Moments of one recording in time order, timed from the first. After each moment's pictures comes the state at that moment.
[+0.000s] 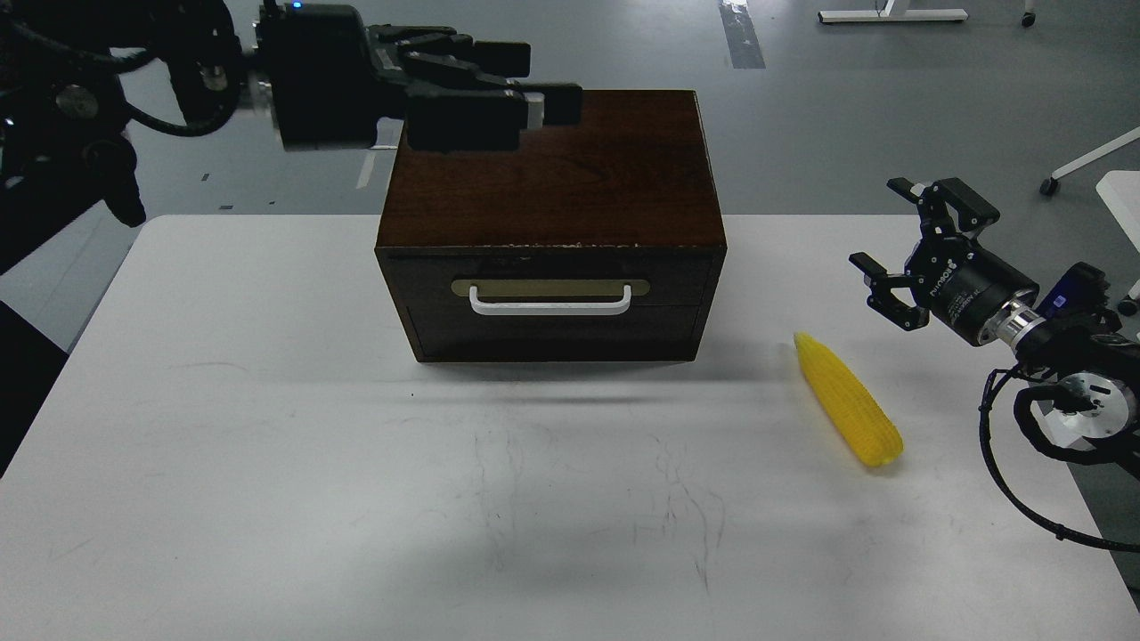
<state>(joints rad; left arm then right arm) -1.22 0.69 -0.57 -1.50 1.63 -0.49 -0.49 0.81 -0.66 0.12 0.82 0.04 0.45 0.49</state>
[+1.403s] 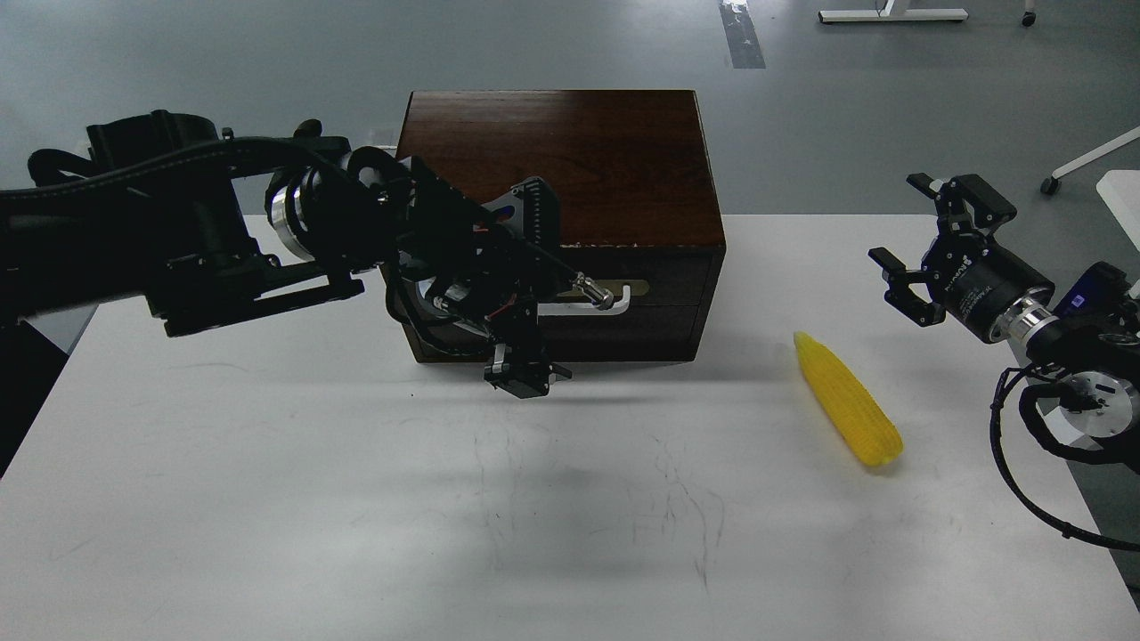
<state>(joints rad) -1.47 0.37 0.08 -1.31 2.18 -0.49 -0.49 0.80 -0.67 0.14 0.82 0.04 0.39 0.49</state>
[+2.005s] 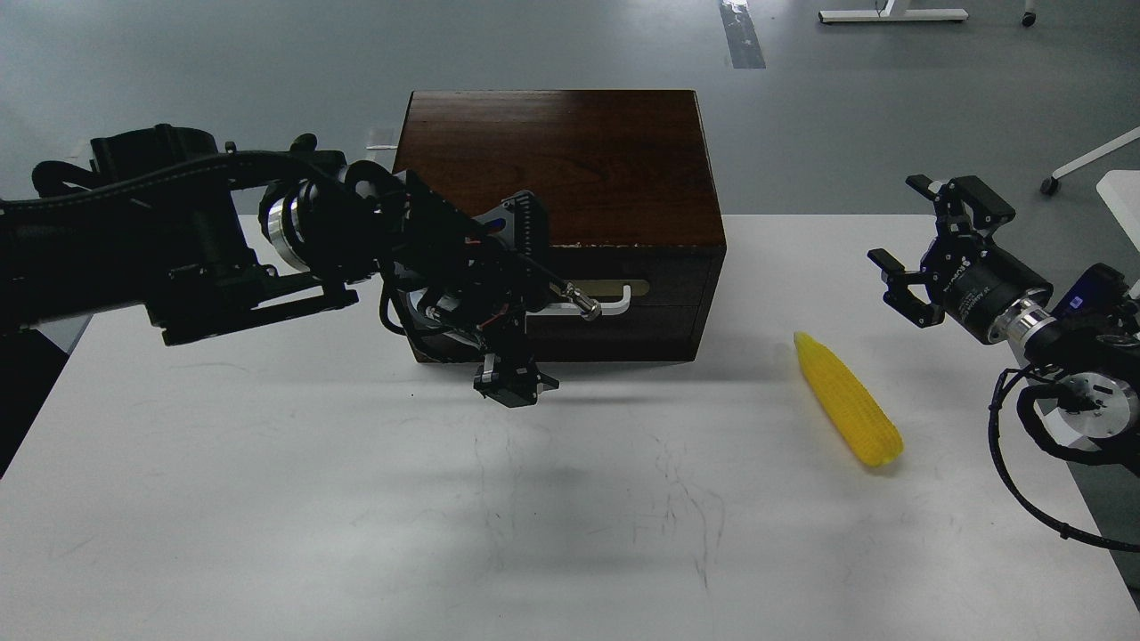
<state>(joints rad) -1.45 0.38 0.11 -1.30 2.18 -0.49 -0.49 0.80 -0.67 0.14 0.82 0.04 0.39 0.49</state>
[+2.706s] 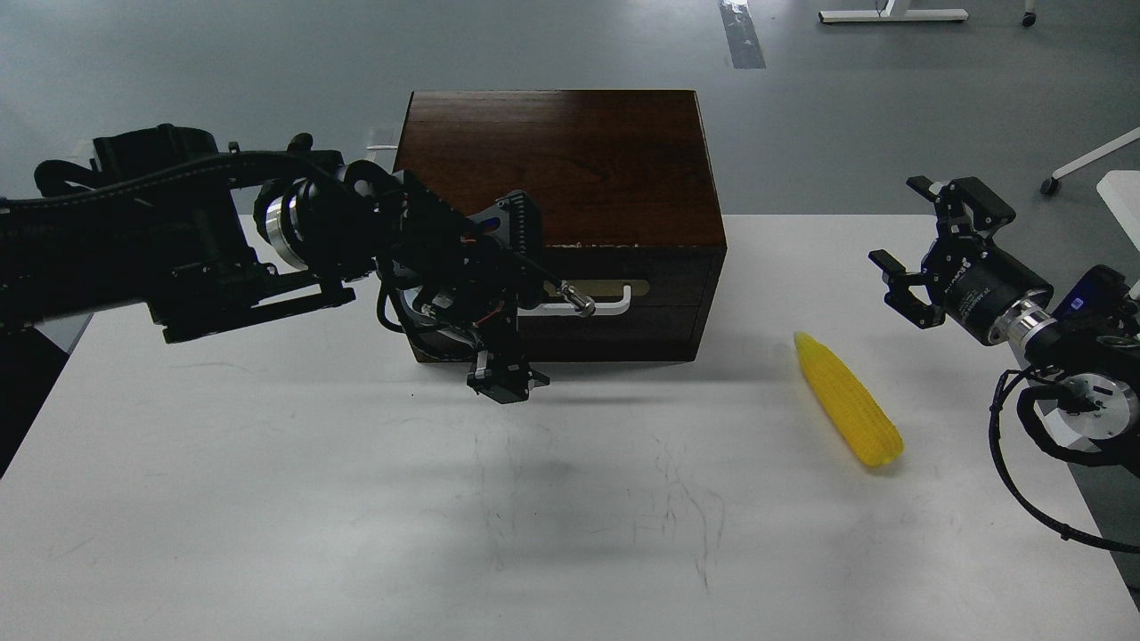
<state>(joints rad) -1.46 0.37 0.14 -1.27 2.18 -0.49 -0.49 0.80 -0.67 0.14 0.82 0.04 0.38 0.49</state>
